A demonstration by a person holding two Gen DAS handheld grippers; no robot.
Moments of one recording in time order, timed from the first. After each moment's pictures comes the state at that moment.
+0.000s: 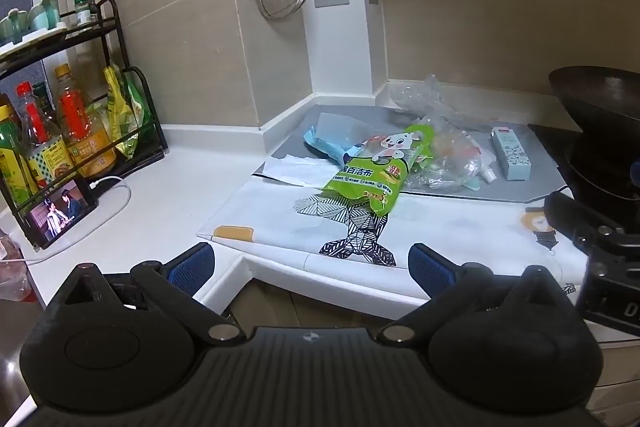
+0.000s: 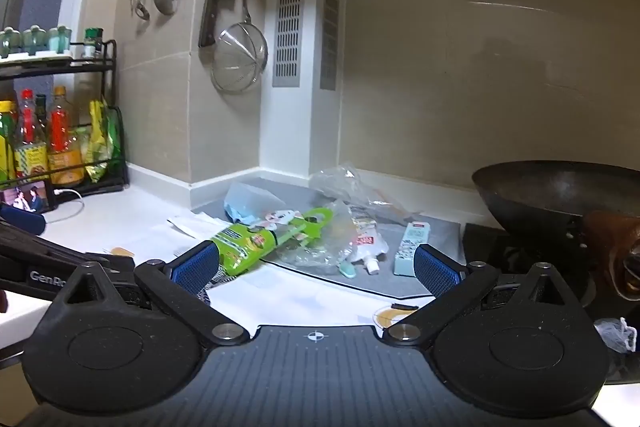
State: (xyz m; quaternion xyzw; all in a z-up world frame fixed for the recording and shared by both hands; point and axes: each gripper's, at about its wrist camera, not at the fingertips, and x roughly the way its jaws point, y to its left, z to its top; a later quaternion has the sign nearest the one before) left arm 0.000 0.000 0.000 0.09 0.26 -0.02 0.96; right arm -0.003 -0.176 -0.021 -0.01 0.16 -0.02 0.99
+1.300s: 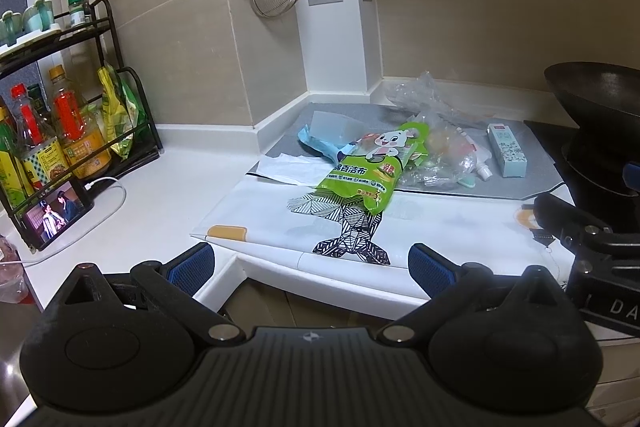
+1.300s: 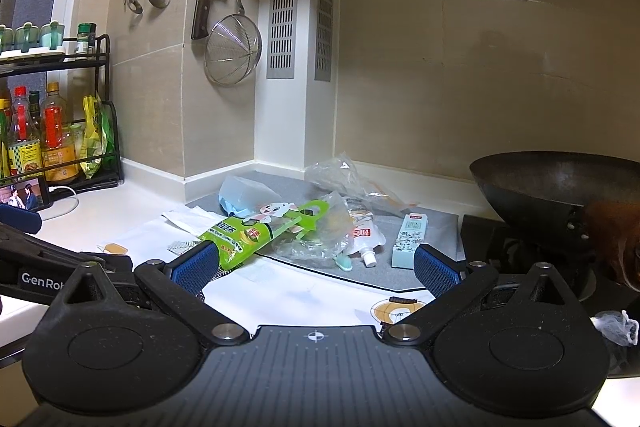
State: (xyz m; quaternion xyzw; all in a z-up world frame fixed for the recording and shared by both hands) left arm 0.002 -0.005 -0.003 0.10 0.26 -0.03 0.96; right arm 0.000 -0.176 -0.026 0.00 0.16 -0.02 0.99
